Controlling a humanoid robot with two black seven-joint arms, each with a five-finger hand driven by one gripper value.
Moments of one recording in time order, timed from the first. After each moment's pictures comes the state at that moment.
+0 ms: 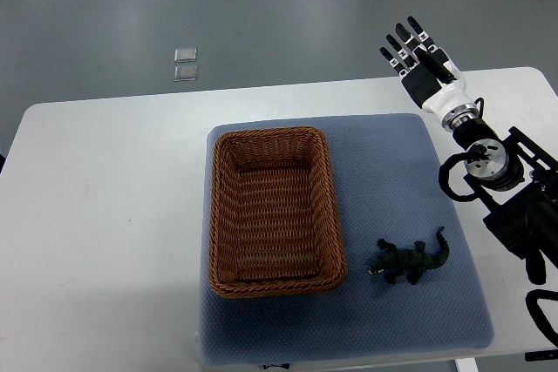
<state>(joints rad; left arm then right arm) -0.02 0.00 -0.09 -0.21 0.04 -0.01 0.12 0.65 -0.14 1.11 0.74 -0.12 0.24 0.20</state>
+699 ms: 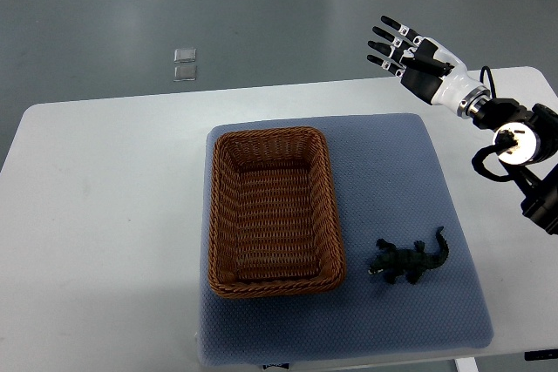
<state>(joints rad) -0.02 0.00 -0.09 -0.22 0.04 -0.01 0.12 0.75 -0.32 0.95 0.76 -0.41 0.44 0.03</state>
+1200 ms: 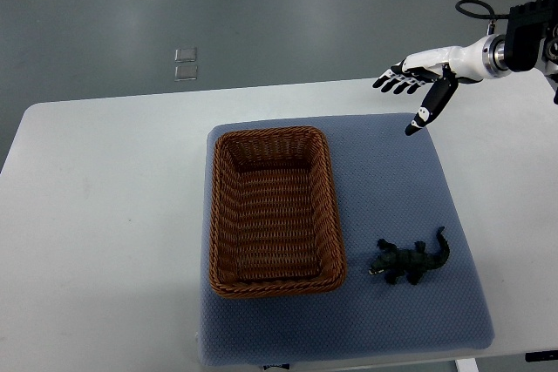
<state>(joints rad) -0.03 0.00 -0.09 -0.22 0.04 -0.02 0.12 1.22 -0.68 0.29 1.14 -1.04 0.61 -0.24</state>
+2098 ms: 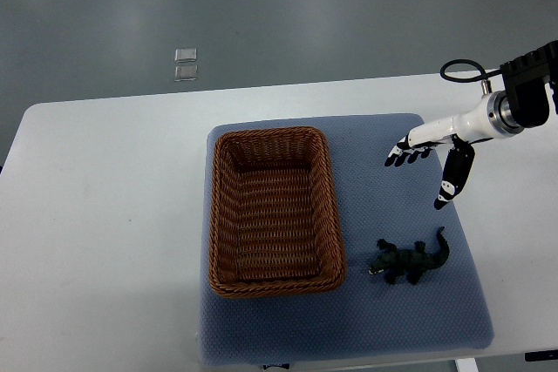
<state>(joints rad) -0.03 0.00 -0.09 -0.24 0.04 -0.02 0.12 1.22 -0.85 0.10 1.53 -0.99 0.61 -0.31</state>
